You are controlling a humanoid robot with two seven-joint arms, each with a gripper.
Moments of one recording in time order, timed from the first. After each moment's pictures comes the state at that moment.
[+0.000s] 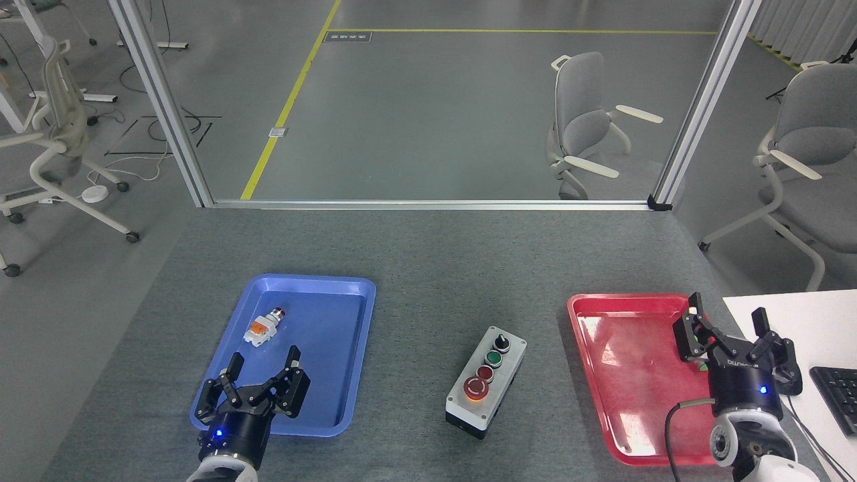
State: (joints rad) left arm -0.06 0.04 0.02 -1.41 -1.25 -0.08 0.10; right arm -0.21 -0.18 -0.24 -1.24 1.25 -0.09 -0.20
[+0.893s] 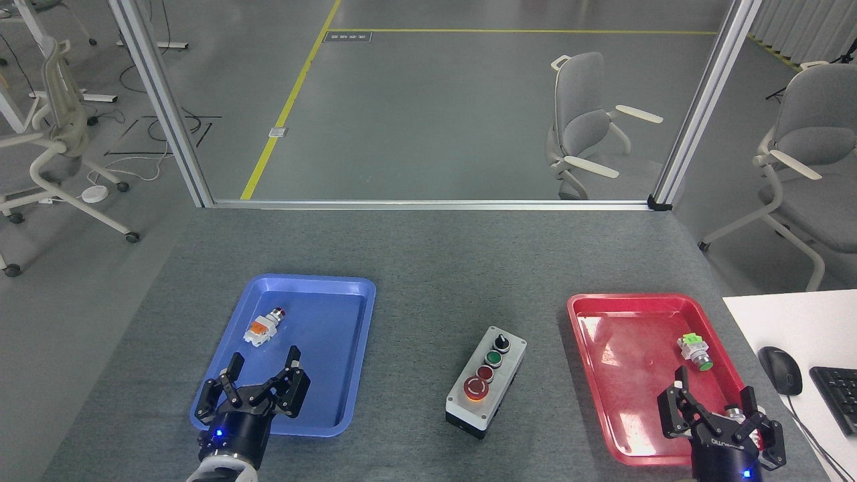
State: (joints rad) left arm -0.06 0.04 0.02 -1.41 -1.25 -0.07 0.10; right arm 0.06 -0.09 -0.20 -1.46 1.25 0.02 -0.18
